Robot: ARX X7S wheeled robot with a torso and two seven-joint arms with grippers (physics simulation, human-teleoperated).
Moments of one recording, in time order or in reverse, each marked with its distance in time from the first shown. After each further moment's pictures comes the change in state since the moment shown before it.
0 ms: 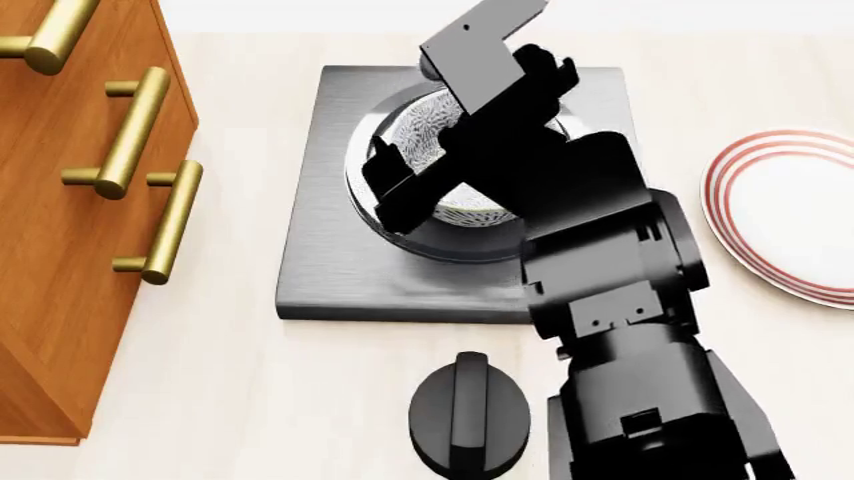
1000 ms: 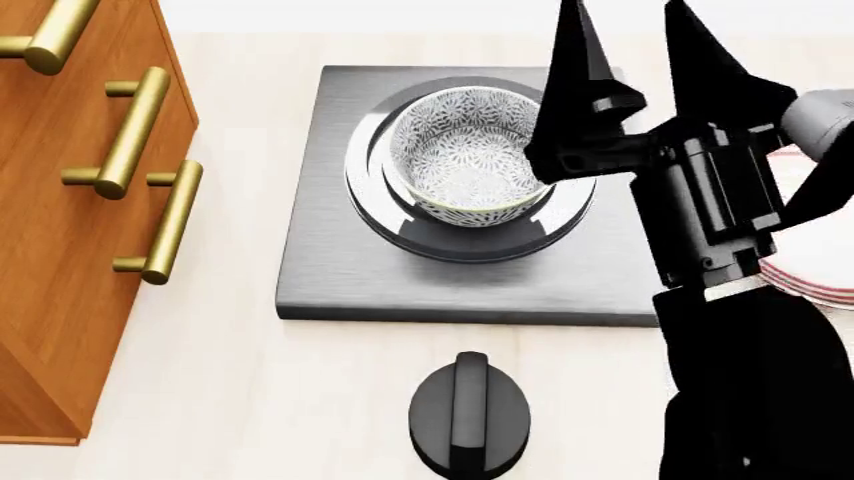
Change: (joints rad) left arm -0.007 -0.015 0.023 0.000 -0.013 -0.029 -0.005; right arm -0.608 0.122 0.599 -1.058 0.560 0.064 0.094
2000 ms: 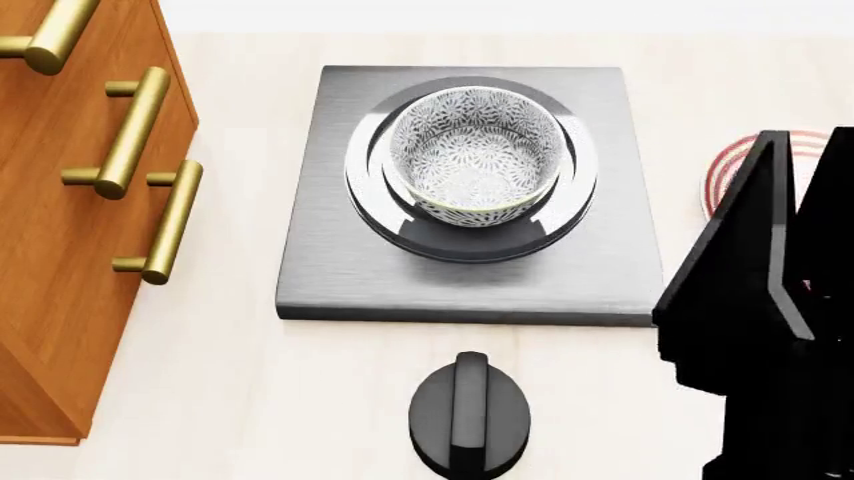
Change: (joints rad) left arm -0.001 -0.005 0.000 0.000 0.015 -0.009 -0.017; right arm -0.369 -0.100 0.141 -0.304 0.343 -0.271 -0.125
